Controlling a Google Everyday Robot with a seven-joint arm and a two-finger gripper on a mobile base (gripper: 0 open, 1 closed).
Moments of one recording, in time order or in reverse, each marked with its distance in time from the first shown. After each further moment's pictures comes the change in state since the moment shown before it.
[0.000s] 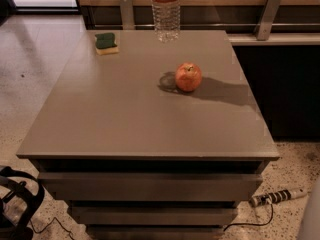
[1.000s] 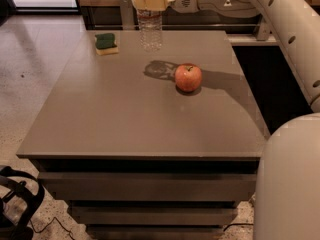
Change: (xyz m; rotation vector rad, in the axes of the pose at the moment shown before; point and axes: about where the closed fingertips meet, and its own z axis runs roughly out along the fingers) arm 0.049 -0.044 0.069 0.015 -0.016 0.048
